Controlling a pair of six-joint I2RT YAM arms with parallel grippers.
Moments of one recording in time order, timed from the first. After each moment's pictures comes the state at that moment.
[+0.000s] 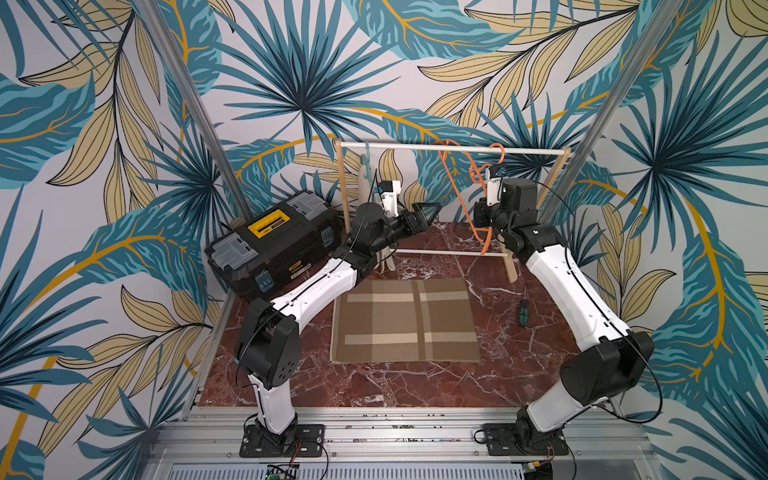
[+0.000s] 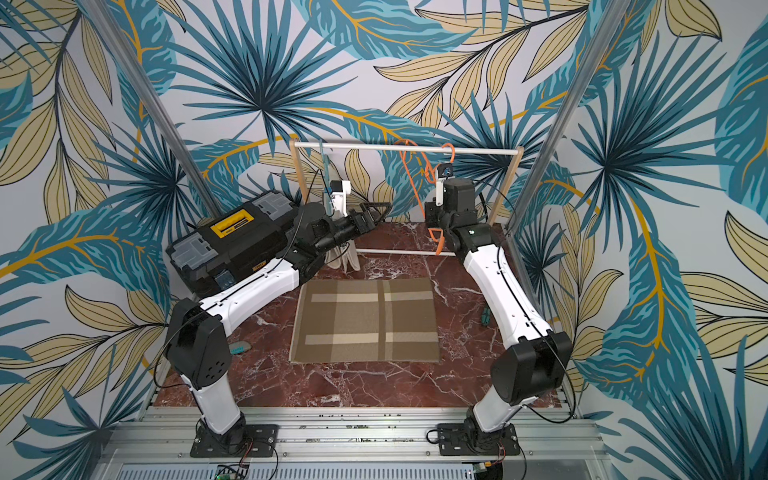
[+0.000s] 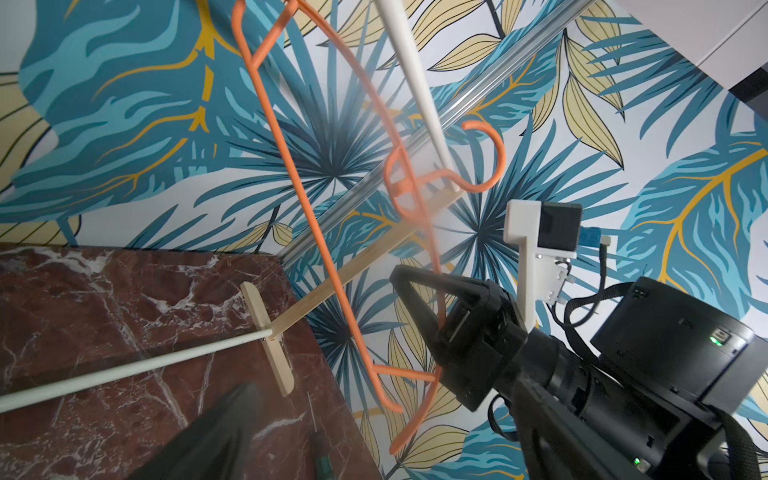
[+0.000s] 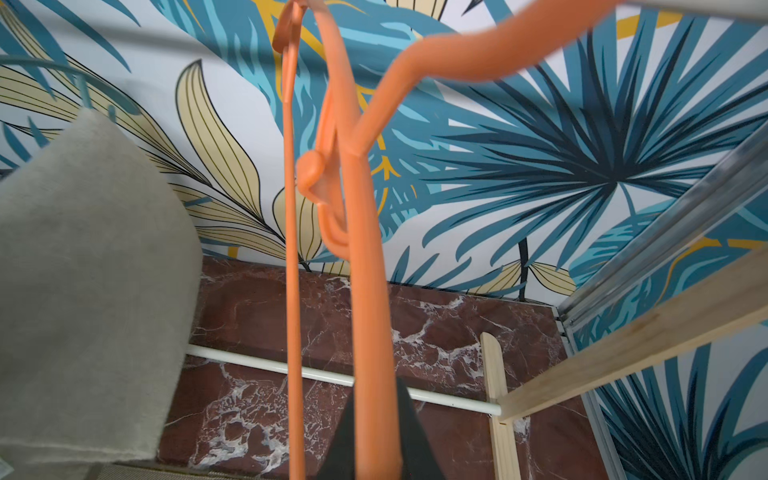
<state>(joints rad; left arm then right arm) -0.55 1.82 1.54 0.35 0.41 -0.94 0.38 1.65 1.72 -0.44 0.21 -0.02</state>
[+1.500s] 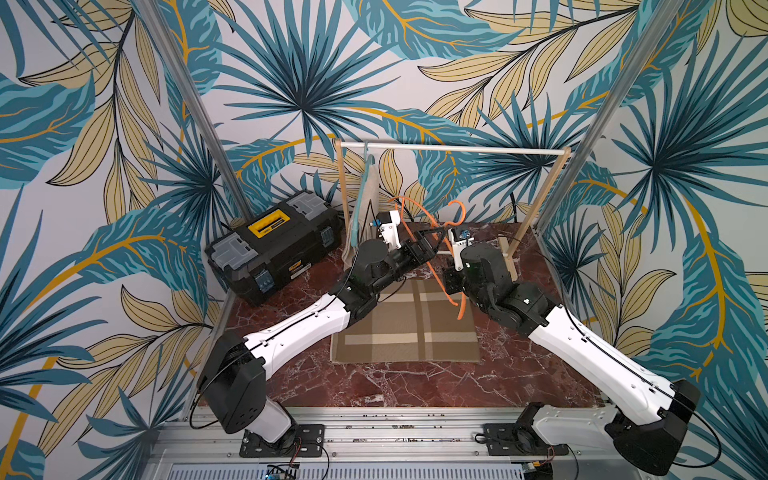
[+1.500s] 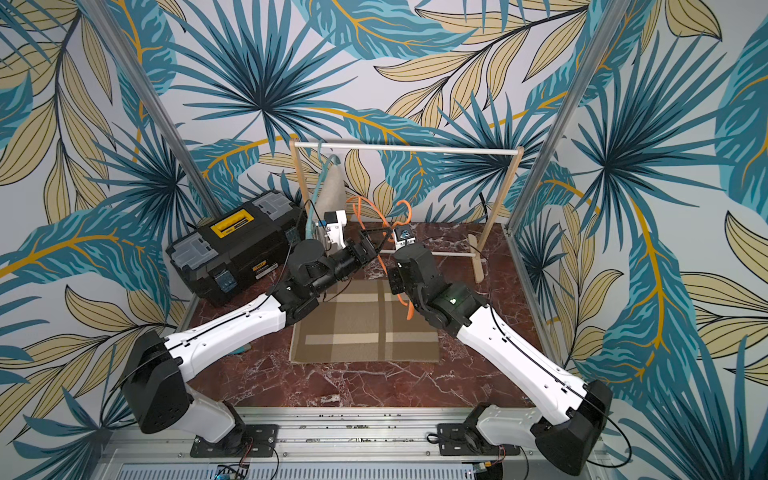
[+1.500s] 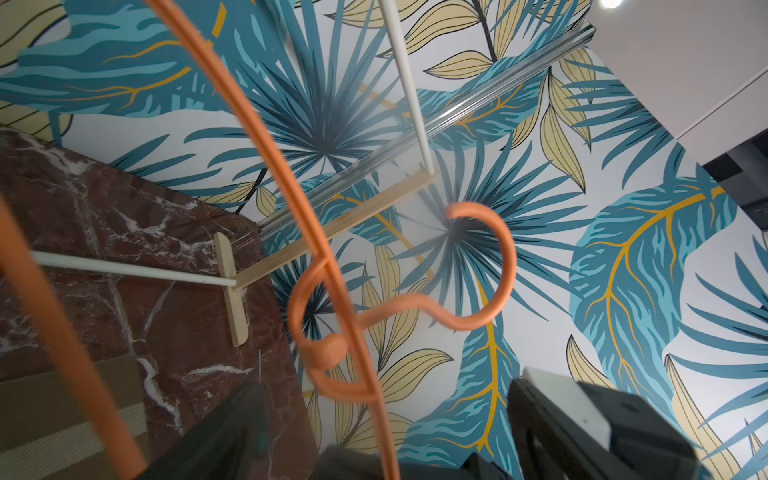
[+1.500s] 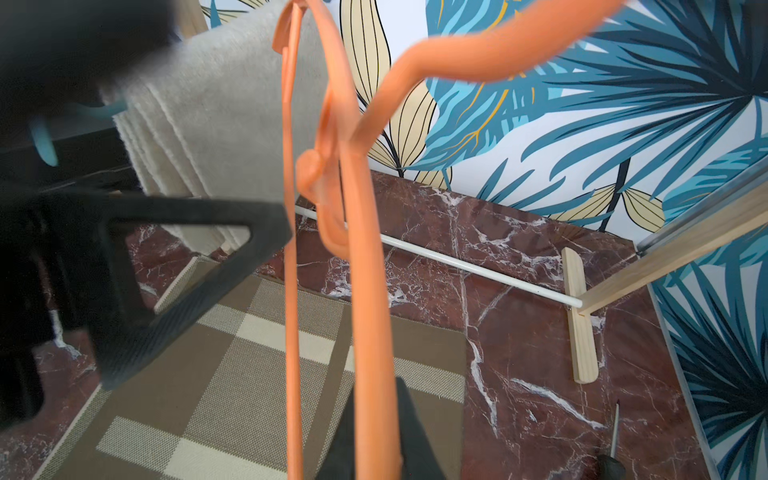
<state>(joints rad) -0.75 1.50 1.17 0.40 0.11 -1.10 0.86 1.25 1.30 -0.56 0.48 0.17</state>
